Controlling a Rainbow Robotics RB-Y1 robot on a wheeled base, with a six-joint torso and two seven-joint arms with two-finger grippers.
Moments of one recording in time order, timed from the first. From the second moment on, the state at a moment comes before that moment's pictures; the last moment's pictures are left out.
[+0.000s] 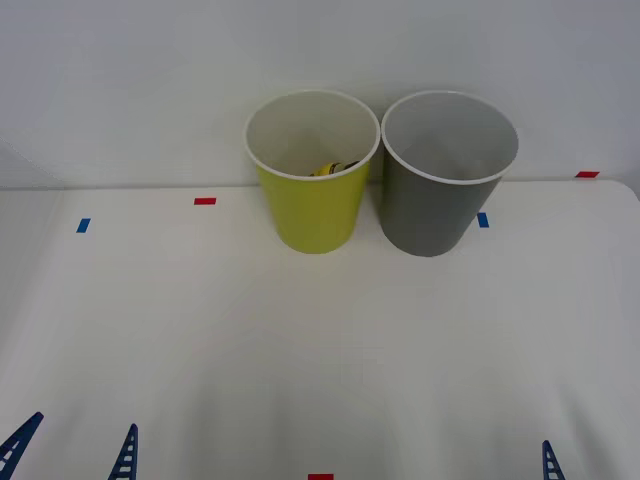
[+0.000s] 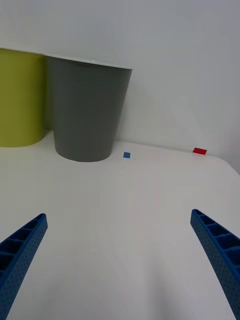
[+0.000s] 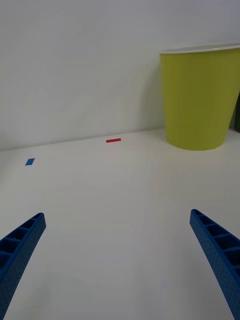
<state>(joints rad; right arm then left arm) 1.02 -0.30 0.09 -1.90 0.04 -0.80 1.47 1.07 0.35 -0.13 -2.07 -0.01 -0.61 -1.42</state>
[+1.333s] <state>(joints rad) 1.02 -0.30 0.09 -1.90 0.04 -0.80 1.47 1.07 0.35 -0.13 -2.07 -0.01 -0.61 -1.42</state>
